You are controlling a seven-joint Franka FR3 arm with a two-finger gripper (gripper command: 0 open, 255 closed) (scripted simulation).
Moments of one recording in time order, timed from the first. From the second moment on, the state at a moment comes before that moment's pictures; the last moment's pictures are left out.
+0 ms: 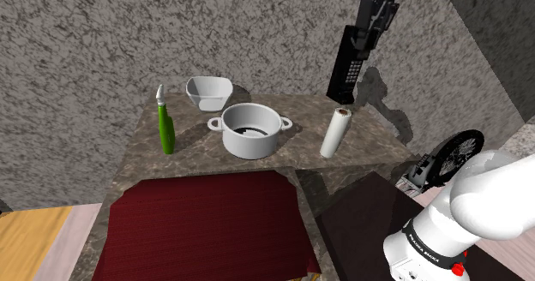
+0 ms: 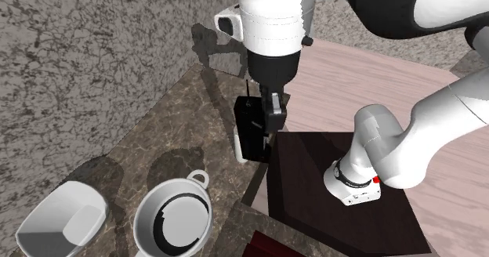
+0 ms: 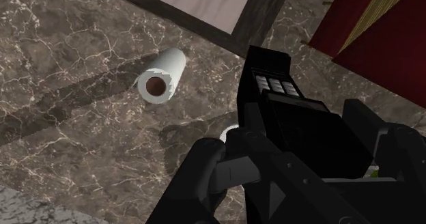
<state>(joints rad) 0.05 -0.50 0.03 -1.90 0.07 1.35 0.04</state>
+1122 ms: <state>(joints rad) 0.15 -0.70 0.33 -2.00 0.29 1.30 0.42</state>
